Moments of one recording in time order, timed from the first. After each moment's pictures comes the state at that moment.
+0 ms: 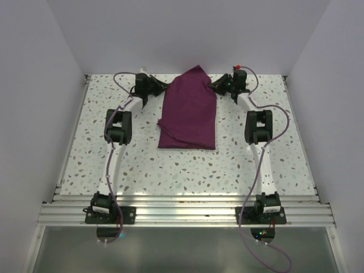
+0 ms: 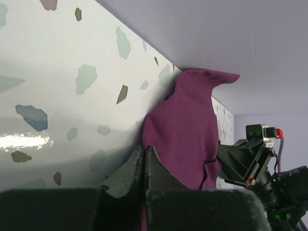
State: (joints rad) left arm -0.15 2.81 2.27 0.21 0.38 -1.04; right arm 0.08 2.83 2.39 0.00 -0.52 0.91
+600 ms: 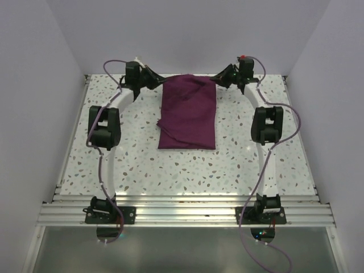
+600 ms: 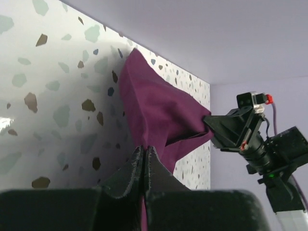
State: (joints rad) left arm -0.14 2.37 1.91 0.08 0.46 -0.97; right arm 0.07 2.58 2.28 -0.20 -0.57 0.93
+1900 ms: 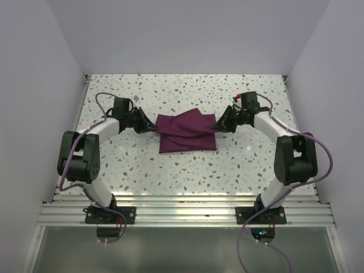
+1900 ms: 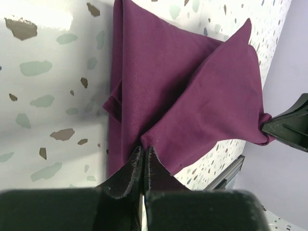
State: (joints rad) left arm -0.12 1.72 1.02 -0.17 0.57 -0.69; right arm 0.16 1.70 1.16 -0.45 -0.63 0.74
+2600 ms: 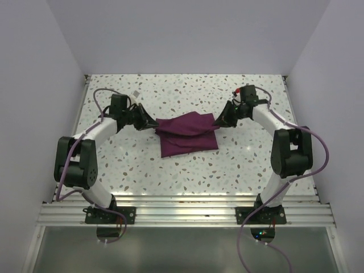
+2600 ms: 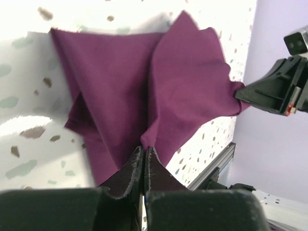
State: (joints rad) left arm -0.12 1.65 1.01 -0.18 0.64 -0.67; right arm 0.15 1.78 1.27 -0.54 -0.56 0.64
